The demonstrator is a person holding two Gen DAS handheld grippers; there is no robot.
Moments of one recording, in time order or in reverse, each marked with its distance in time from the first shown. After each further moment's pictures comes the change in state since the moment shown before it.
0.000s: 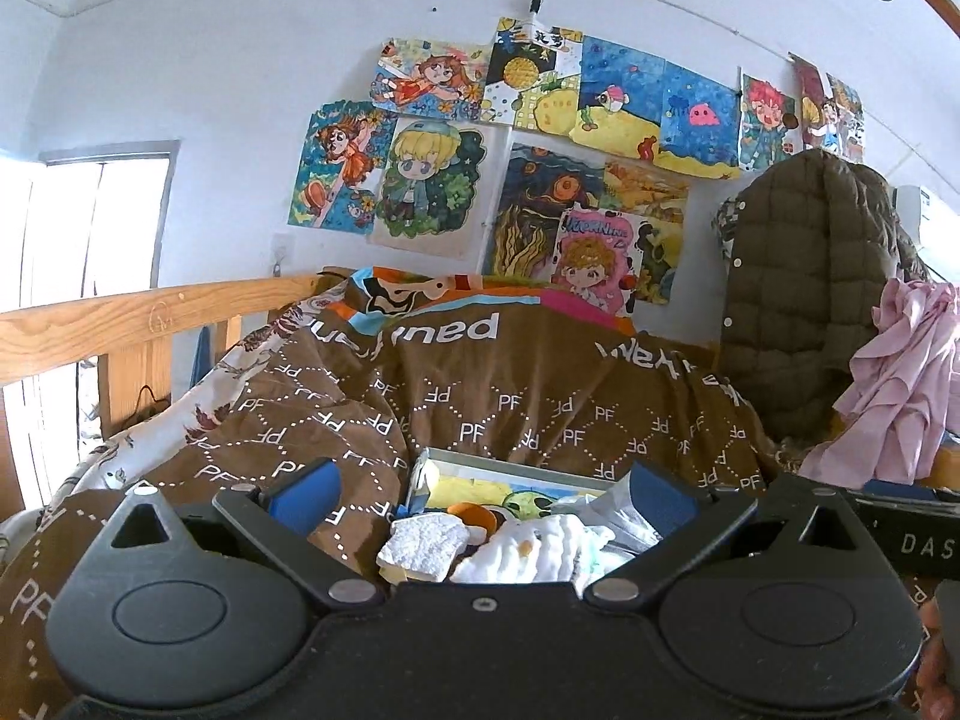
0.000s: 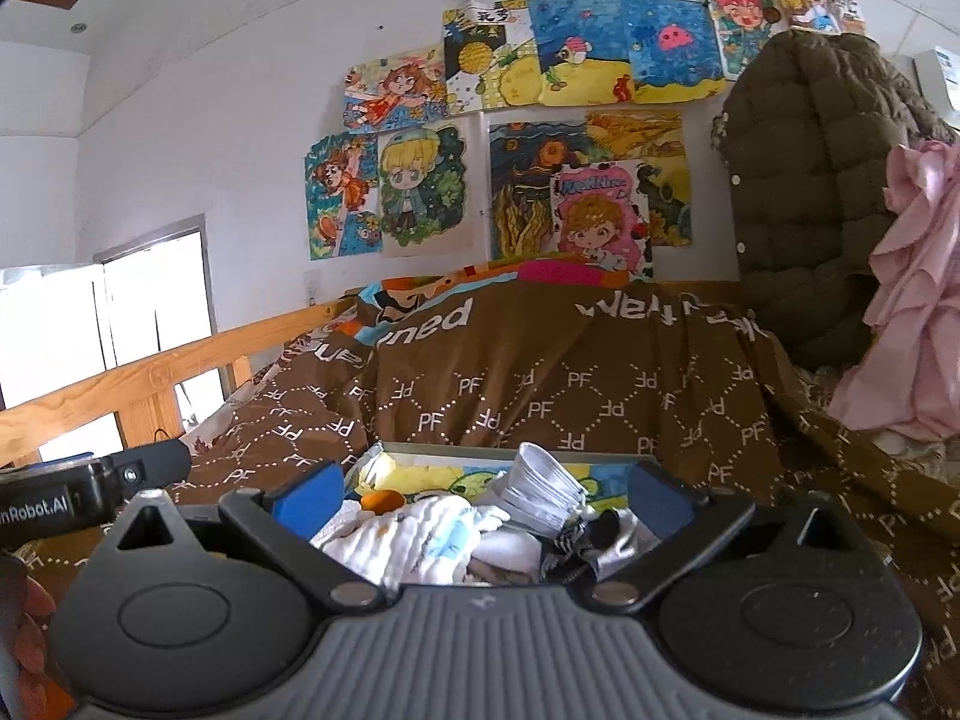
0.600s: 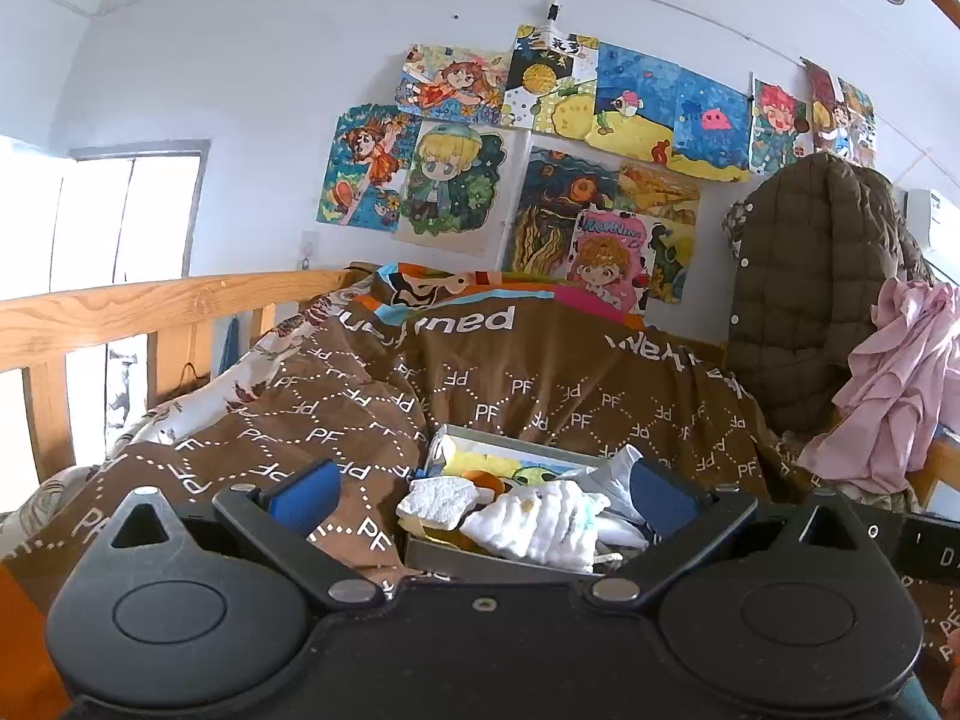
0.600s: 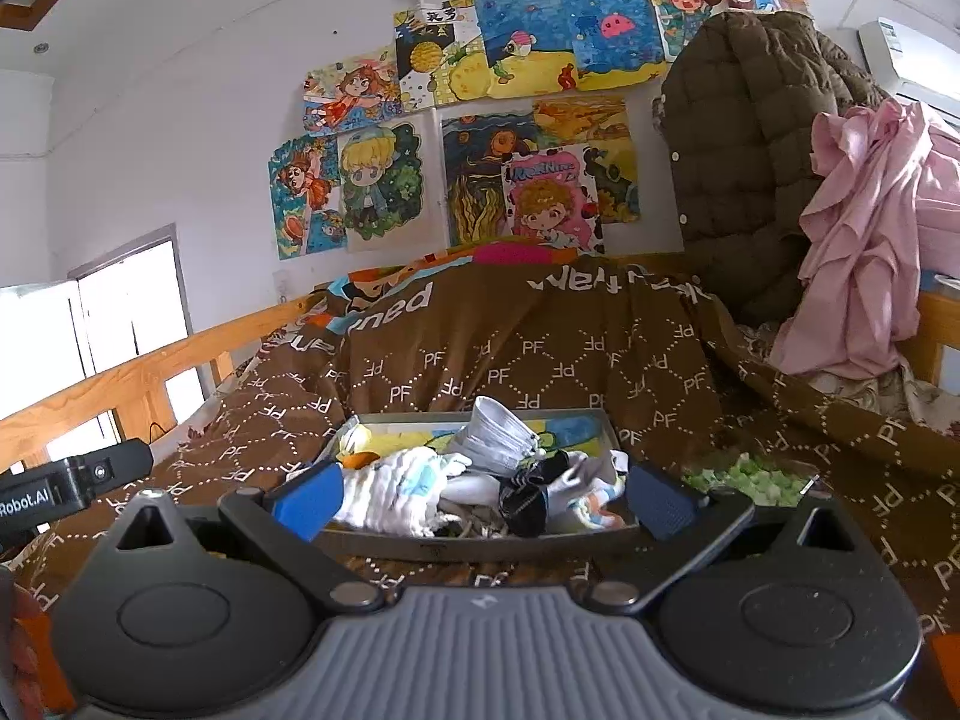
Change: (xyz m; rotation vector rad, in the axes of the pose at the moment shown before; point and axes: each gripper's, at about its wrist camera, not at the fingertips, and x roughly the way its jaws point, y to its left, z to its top) left arm -0.057 -0.009 -0.018 -0.011 0.003 0.049; right arm -0.064 -0.018 -0.025 0.070 0.021 -0.058
